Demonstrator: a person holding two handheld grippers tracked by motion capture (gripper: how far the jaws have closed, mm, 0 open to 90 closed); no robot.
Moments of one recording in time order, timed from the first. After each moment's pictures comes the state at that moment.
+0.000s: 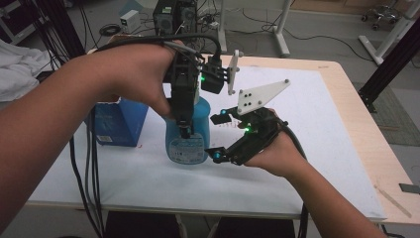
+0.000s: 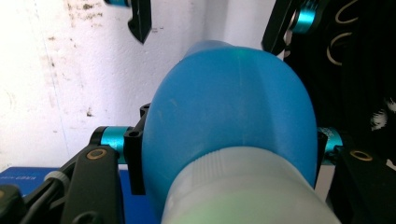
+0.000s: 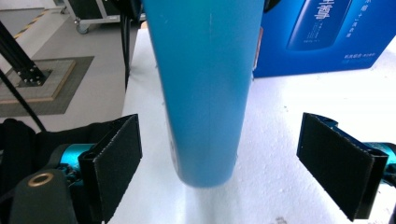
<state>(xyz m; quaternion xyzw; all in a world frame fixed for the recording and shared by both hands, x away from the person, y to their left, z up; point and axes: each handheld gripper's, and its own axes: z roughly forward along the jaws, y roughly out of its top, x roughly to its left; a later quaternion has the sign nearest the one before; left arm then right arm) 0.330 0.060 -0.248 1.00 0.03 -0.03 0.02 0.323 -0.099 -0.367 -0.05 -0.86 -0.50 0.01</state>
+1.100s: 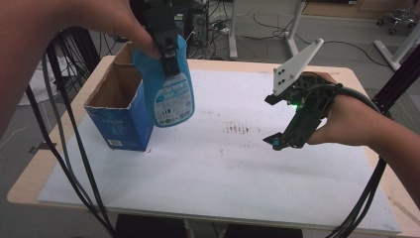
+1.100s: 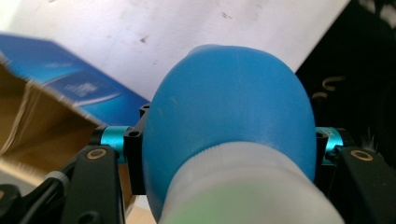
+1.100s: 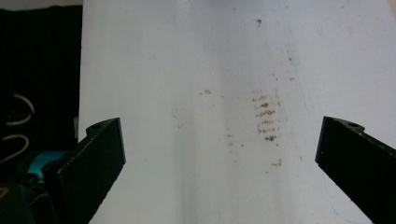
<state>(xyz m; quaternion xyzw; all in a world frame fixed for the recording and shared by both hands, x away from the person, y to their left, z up) 0.370 0.125 -0.143 0.95 0.32 -0.02 0.05 0.350 -0.145 -0.287 -0.02 -0.96 -0.28 -0.05</state>
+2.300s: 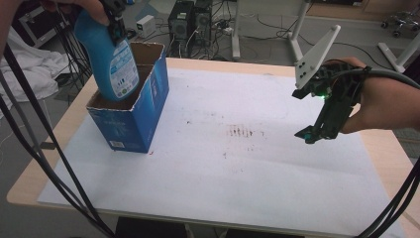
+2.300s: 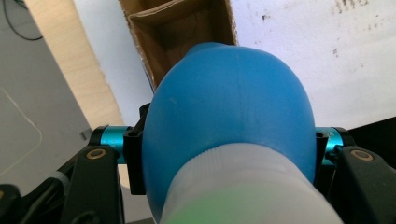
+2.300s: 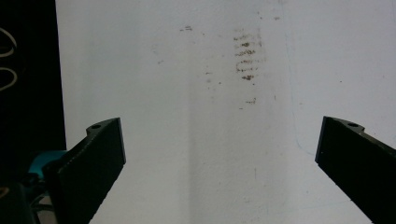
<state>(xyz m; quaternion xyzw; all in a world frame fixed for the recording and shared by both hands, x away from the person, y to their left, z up) 0.420 0.245 -0.151 0.80 0.60 0.00 0.02 0.373 -0.164 -0.265 -0.01 -0.98 -0.17 -0.05</state>
